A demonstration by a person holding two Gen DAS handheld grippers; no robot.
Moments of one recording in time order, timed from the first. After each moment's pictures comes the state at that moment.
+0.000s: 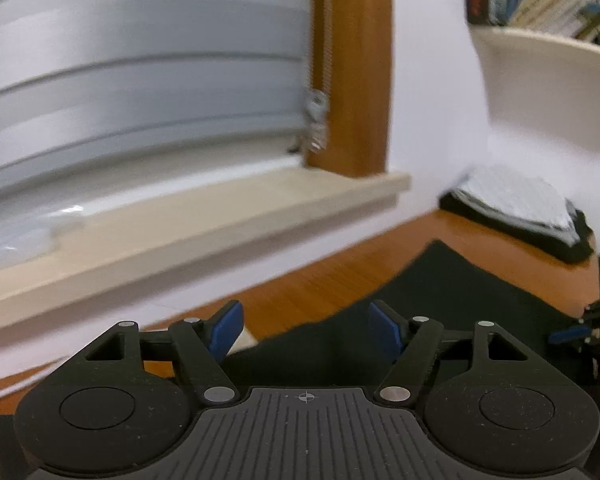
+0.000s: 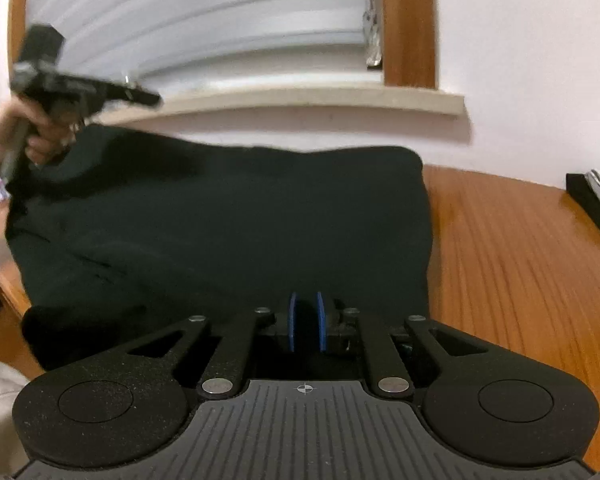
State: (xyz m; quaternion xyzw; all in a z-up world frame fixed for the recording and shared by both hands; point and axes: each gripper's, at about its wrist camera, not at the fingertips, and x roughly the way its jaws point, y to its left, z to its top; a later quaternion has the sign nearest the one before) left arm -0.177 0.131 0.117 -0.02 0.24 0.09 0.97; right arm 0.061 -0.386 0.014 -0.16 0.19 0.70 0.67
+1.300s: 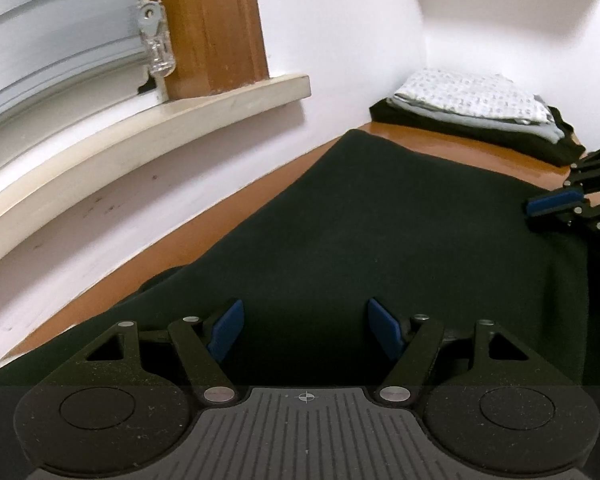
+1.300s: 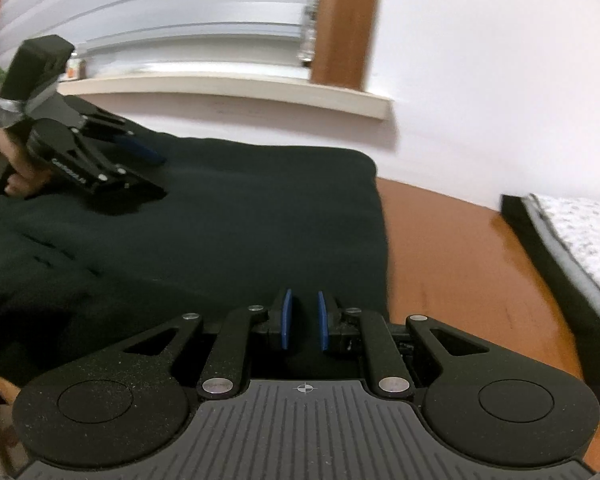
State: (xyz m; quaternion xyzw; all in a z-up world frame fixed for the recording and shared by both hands) left arm -0.049 0.060 0.029 0.06 0.32 0.02 0.94; right arm 0.125 -0.360 0.015 -0.23 0.15 0.64 0.72
